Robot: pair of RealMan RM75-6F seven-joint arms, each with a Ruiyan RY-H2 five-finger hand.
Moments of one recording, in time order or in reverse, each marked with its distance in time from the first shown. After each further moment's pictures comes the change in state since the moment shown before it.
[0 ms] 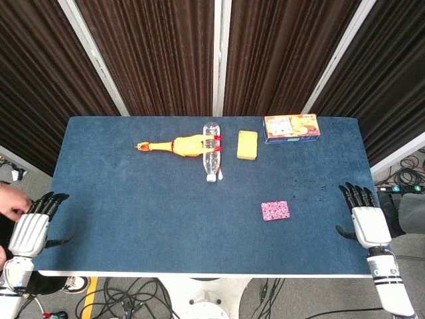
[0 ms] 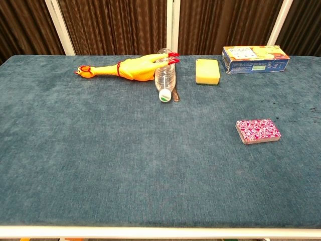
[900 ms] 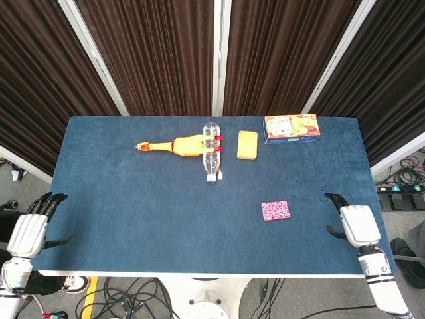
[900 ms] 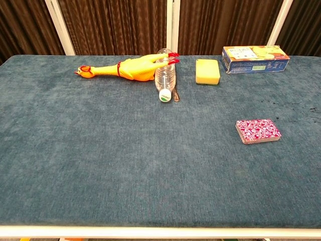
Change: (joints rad) left arm 0.004 0.007 0.003 -0.008 -0.002 0.000 0.004; right arm 0.030 0.020 -0.008 -0.082 -0.031 -0.023 -0.092
